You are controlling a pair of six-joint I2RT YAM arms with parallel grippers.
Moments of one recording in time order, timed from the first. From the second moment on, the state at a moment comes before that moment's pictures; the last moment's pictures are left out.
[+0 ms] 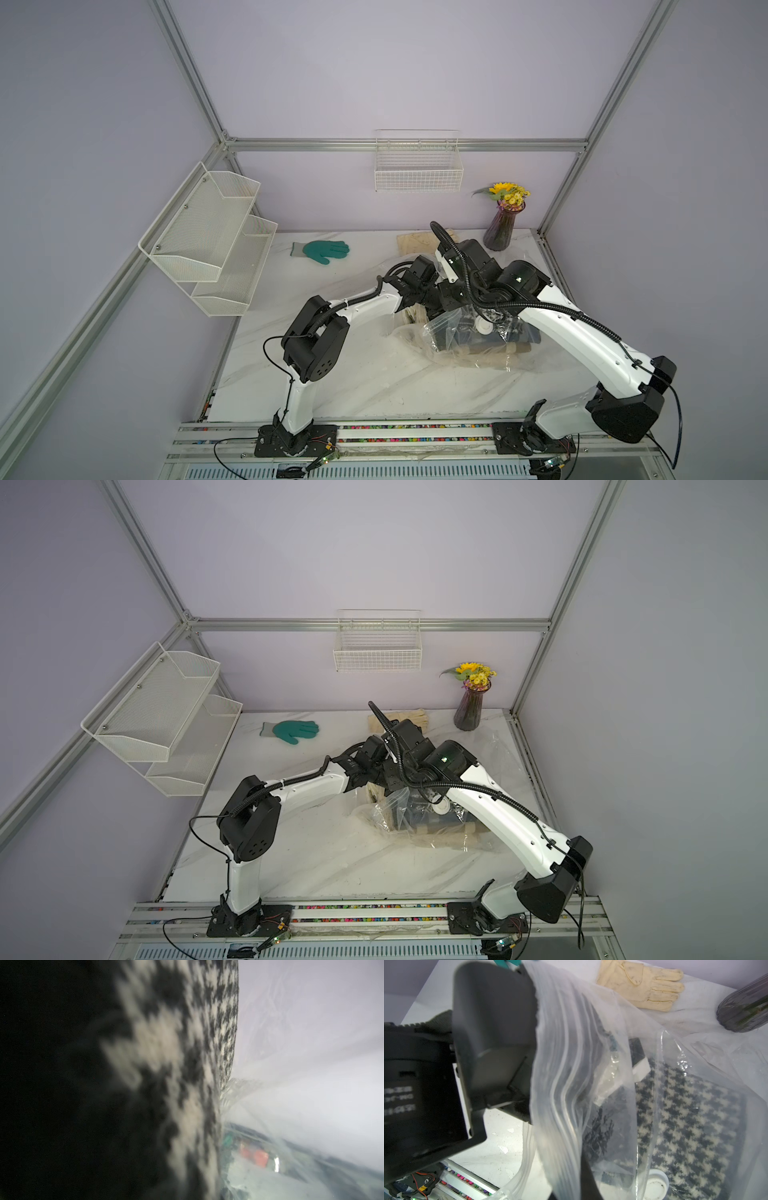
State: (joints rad) left arm -0.76 1.99 1.52 -0.22 0.75 -0.96; right arm 0.75 1.44 1.62 -1.10 0.18 0.32
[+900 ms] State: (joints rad) left arm -0.66 1.82 1.42 -0.38 0.74 -0.82; right arm 0.73 1.43 1.61 -1.09 0.16 0.31
